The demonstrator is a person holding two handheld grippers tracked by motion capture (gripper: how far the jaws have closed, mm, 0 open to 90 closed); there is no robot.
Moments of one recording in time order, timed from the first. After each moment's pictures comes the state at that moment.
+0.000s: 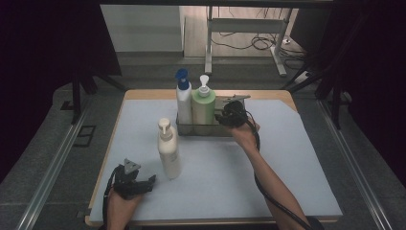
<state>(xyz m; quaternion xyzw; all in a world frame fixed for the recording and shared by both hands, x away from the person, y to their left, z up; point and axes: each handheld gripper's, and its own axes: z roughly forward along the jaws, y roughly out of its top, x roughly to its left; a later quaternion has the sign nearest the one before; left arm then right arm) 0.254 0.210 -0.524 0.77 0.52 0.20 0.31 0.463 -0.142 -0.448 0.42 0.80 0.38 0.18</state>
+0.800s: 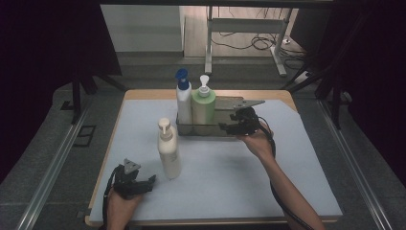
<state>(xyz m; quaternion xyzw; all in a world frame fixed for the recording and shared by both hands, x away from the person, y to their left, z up) 0.254 0.210 -0.524 0.77 0.52 0.20 0.31 0.419 -0.173 -0.423 0.36 0.82 0.41 0.15</state>
